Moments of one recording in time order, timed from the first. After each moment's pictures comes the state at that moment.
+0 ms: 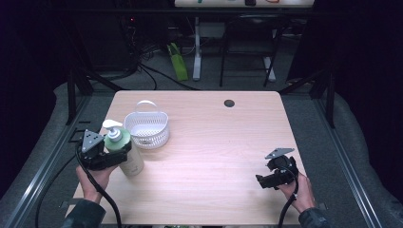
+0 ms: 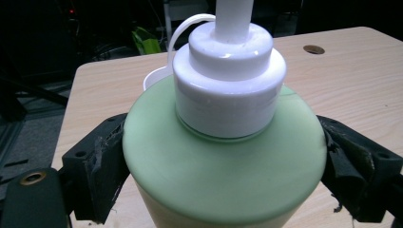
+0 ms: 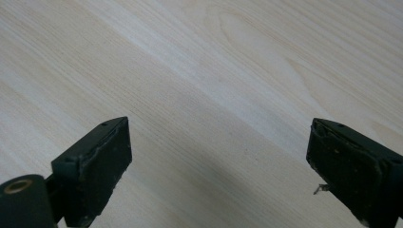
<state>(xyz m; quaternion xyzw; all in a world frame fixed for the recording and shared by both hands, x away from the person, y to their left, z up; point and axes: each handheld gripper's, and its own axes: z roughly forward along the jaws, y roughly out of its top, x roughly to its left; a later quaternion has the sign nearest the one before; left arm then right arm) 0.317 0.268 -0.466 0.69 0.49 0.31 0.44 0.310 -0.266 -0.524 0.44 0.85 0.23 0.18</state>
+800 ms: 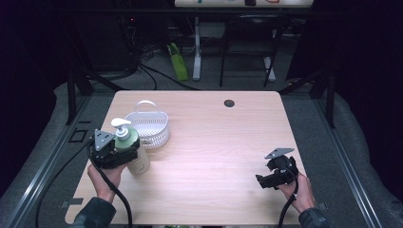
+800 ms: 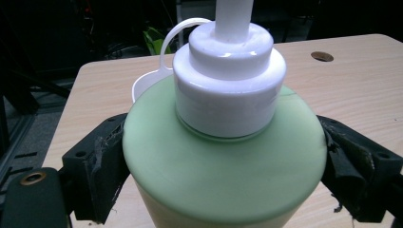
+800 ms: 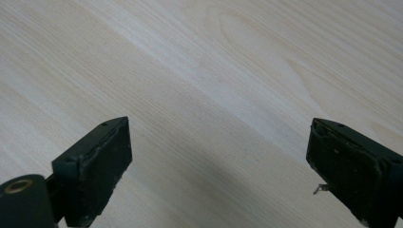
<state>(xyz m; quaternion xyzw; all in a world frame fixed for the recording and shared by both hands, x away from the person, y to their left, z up) 0.320 0.235 -0.467 0.67 0.52 0.33 0.42 0.310 -0.265 -0.523 0.44 0.85 0.23 0.18</state>
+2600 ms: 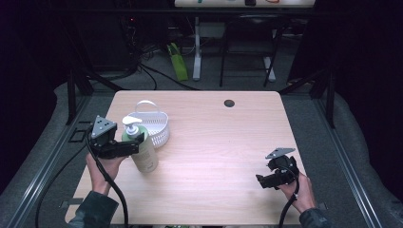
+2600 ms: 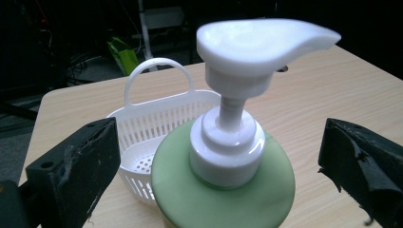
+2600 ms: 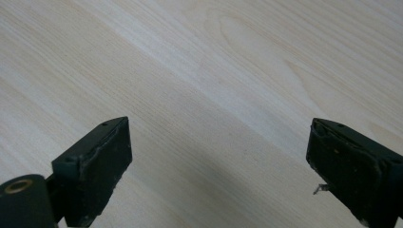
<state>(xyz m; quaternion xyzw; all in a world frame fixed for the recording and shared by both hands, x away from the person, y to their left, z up) 0.330 0.232 -0.425 0.70 0.47 0.29 0.45 0.309 -0.266 -0.522 0.44 0.85 0.23 0.18</state>
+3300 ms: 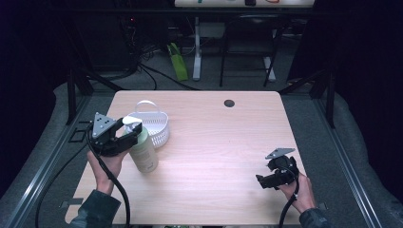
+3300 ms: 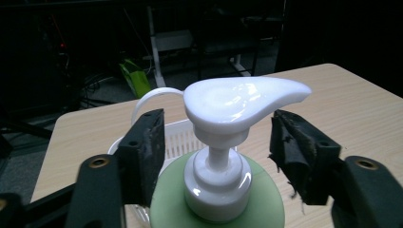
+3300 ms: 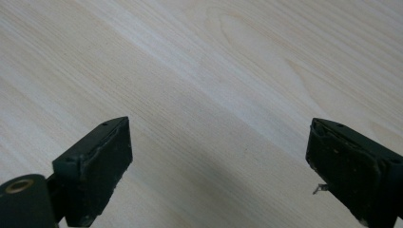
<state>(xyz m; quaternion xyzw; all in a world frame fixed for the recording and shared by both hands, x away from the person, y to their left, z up) 0.326 0.222 -0.414 0.68 0.46 0.33 0.47 0.309 -0.266 -0.522 0.44 0.85 0.23 0.18</state>
